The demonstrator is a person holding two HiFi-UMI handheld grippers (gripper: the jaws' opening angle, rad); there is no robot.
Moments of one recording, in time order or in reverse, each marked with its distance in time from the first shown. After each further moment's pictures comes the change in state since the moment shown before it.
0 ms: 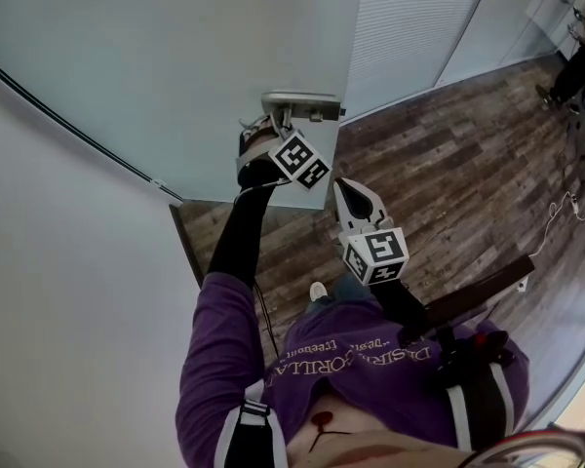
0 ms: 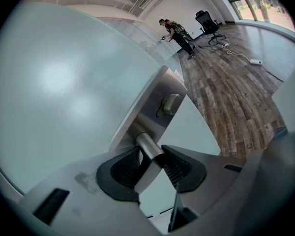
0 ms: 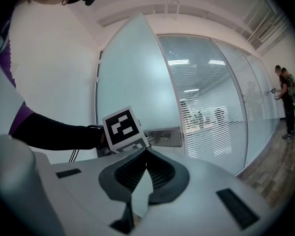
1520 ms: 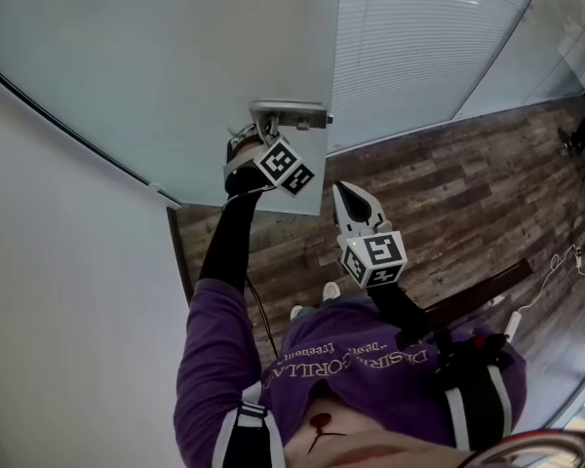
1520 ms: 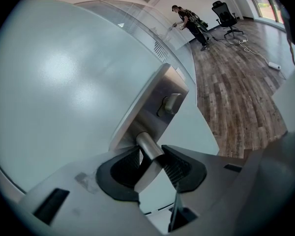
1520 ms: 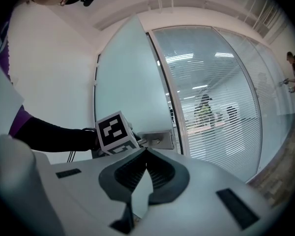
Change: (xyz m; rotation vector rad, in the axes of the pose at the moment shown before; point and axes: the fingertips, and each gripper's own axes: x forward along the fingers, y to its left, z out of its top) left arm 0.079 0.039 0.029 -0.090 0.136 0.042; right arm 0.069 -0.107 0.030 0.002 0.002 0.134
